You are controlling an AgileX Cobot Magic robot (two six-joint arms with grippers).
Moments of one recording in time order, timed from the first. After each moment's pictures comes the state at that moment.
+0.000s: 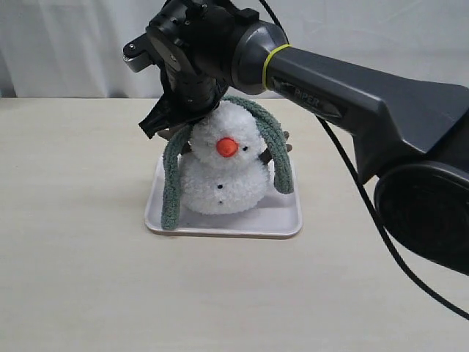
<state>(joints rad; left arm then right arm) 0.00 0.00 0.00 -0.14 0.33 0.29 0.74 2.31 -2.20 -0.42 1.10 0.22</state>
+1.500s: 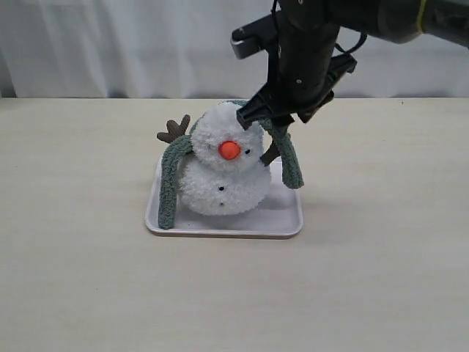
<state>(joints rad) 0.00 0.00 0.00 -0.14 0.33 0.29 0.53 1.98 -1.80 -0.28 1.19 0.14</state>
